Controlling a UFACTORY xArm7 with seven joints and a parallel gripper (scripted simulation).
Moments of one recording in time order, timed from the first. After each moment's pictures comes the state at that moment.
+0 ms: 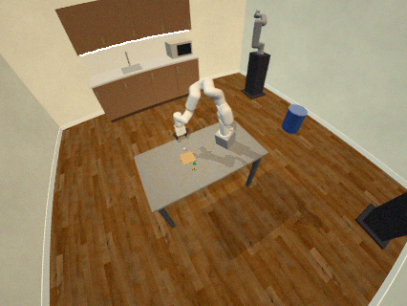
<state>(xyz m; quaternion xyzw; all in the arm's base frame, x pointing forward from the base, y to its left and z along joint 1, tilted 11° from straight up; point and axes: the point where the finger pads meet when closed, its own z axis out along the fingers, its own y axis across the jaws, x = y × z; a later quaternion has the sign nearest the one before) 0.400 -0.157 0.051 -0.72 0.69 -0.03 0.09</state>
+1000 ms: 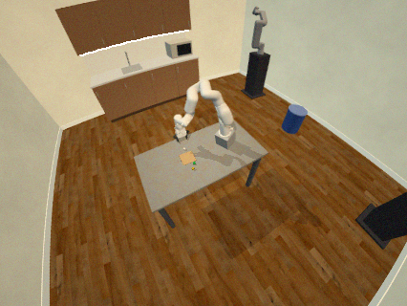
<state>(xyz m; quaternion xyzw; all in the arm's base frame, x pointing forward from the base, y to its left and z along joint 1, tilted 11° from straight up) 0.403 -0.156 0.024 -0.72 0.69 -0.03 0.09</state>
